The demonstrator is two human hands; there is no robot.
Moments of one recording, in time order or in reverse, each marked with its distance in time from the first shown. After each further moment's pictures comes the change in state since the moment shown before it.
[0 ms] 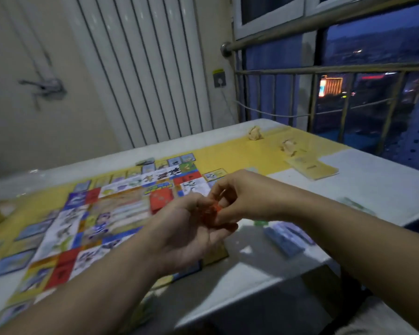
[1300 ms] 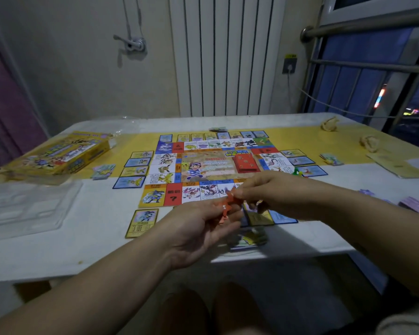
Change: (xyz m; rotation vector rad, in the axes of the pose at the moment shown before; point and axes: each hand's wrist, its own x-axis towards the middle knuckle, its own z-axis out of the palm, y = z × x) left_hand -0.148 -0.006 -0.116 -0.100 0.350 0.125; right_hand 0.028 -0.084 0.132 0.106 -0.232 0.112
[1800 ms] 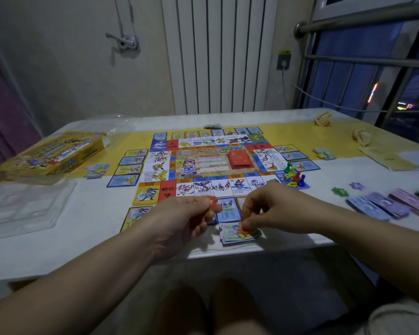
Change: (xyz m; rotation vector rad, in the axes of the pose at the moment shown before) left_hand -0.001 0.003 -0.008 0.312 0.119 0.091; right_hand -0.022 0.027 0.006 -0.377 0.061 -0.033
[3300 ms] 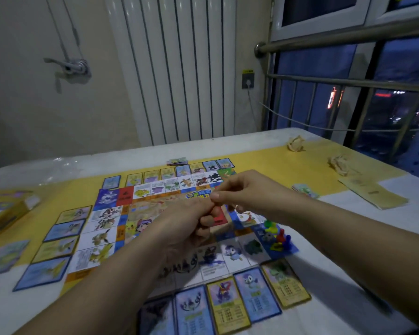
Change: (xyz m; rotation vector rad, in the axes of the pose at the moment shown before) left_hand 0.143 0.068 0.067 0.071 -0.214 0.015; right_hand 0.103 0.047 -0.096 0.426 0.259 0.019
